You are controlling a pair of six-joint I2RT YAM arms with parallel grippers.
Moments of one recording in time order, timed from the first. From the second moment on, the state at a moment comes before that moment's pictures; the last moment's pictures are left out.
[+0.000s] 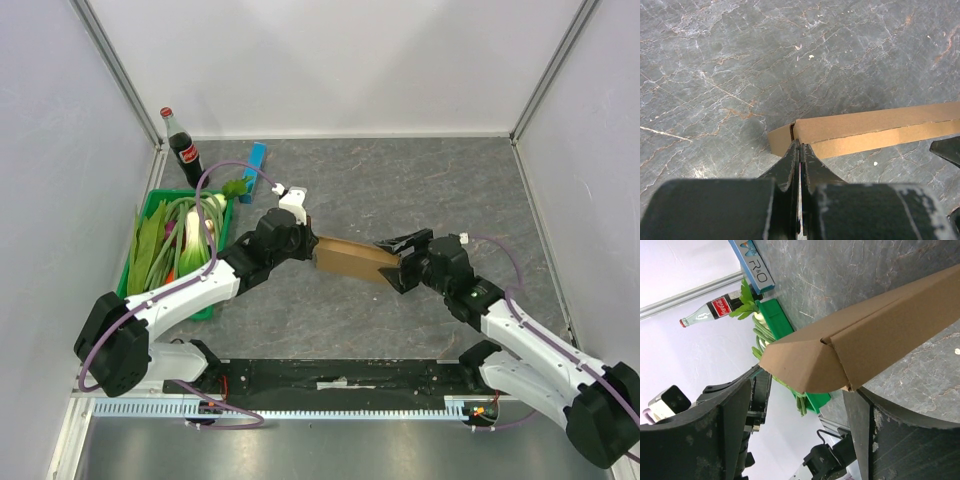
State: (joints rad) left arm -0.74 1.29 0.81 -0.04 -0.13 -0.41; right arm 0.54 0.89 0.48 -0.10 -0.04 1.66
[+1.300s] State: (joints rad) left arm -0.69 1.06 0.71 -0.15 0.12 -0.49; right arm 0.57 0.99 0.37 0.16 0.05 1.77
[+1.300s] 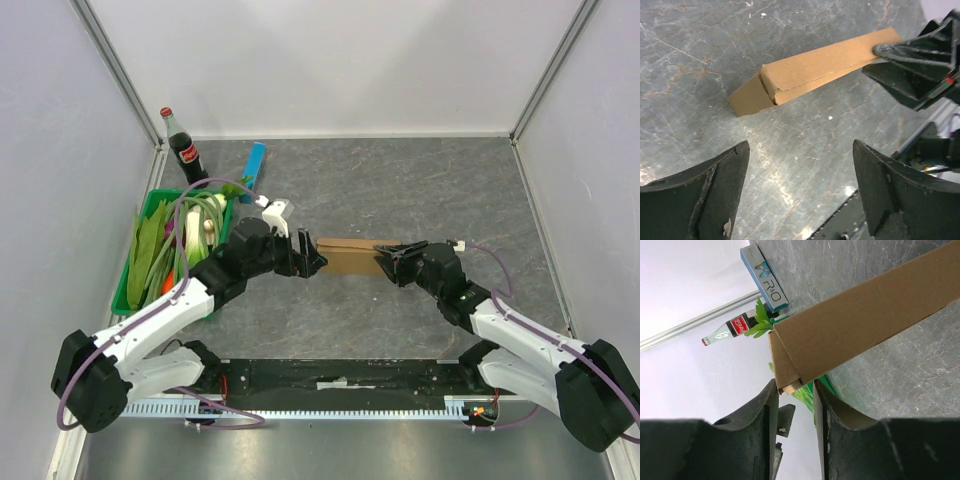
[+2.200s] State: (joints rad) left arm -0.44 1.37 0.76 0.09 0.41 -0.83; right arm 0.57 1.00 0.35 0.22 0.05 1.77
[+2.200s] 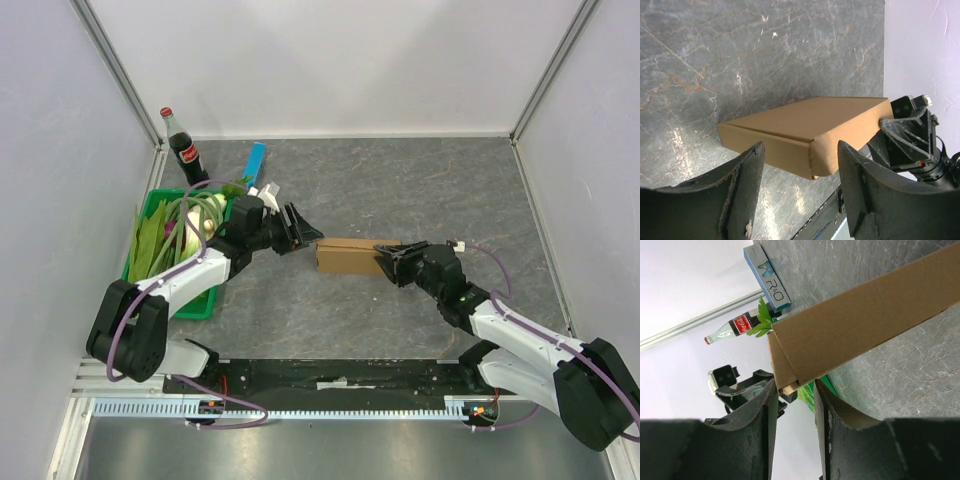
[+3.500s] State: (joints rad) left arm -0.40 1.38 0.52 0.44 0.56 -0.98; right arm 0.57 1.03 0.34 0.26 0.05 1.76
